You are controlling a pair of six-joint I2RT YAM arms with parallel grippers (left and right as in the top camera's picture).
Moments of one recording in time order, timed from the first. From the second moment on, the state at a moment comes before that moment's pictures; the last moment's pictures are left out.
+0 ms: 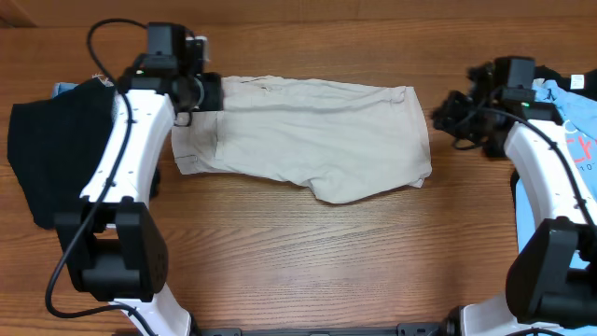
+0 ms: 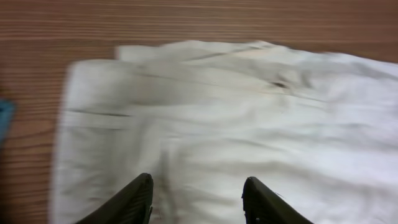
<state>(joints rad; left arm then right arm) -0.06 1.89 1.60 -0.76 0.16 -0.10 -0.11 1.72 1.30 -0.63 -0.44 0.30</state>
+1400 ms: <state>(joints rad) -0.21 1.99 1.60 -0.97 0.23 -0.09 -0.21 1.95 1.32 -0.33 -0.86 0.41</state>
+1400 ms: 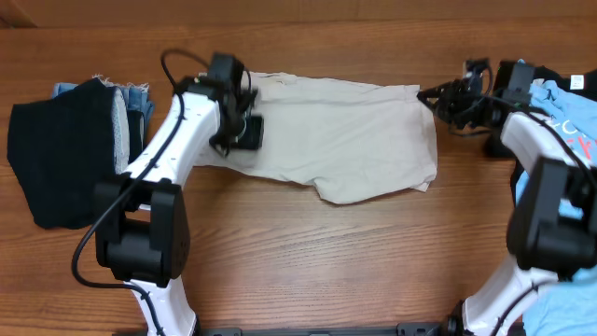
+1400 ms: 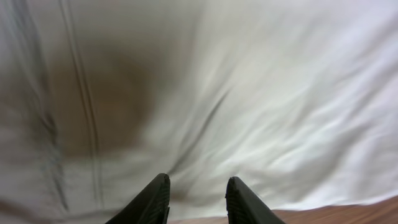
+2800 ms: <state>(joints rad) -0.01 2.31 1.94 -0.75 0.29 -0.11 0.32 2.05 1.30 -0.93 -0.46 0.02</state>
